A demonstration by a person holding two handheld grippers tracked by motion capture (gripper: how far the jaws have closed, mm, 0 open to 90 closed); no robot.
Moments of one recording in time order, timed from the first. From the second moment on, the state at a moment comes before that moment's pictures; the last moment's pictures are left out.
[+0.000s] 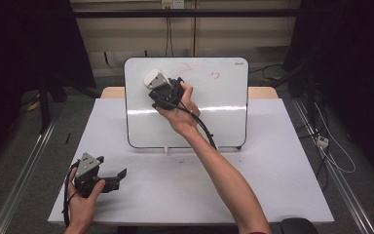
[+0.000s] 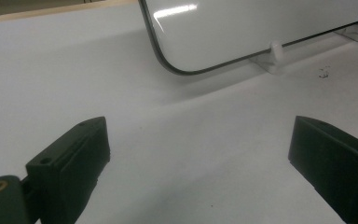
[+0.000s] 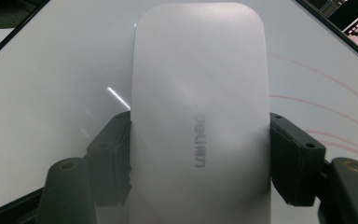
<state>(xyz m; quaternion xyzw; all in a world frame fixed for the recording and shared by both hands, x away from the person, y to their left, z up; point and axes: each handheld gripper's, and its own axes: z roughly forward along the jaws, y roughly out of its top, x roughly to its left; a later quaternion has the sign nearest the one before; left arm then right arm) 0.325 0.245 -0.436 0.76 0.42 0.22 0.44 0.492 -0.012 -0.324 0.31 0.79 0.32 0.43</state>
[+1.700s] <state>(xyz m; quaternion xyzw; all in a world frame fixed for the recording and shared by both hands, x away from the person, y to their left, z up) 0.321 0.249 -0.436 0.75 0.43 0.23 0.44 0.499 -0.121 -0.304 0.43 0.72 0.34 0.43</state>
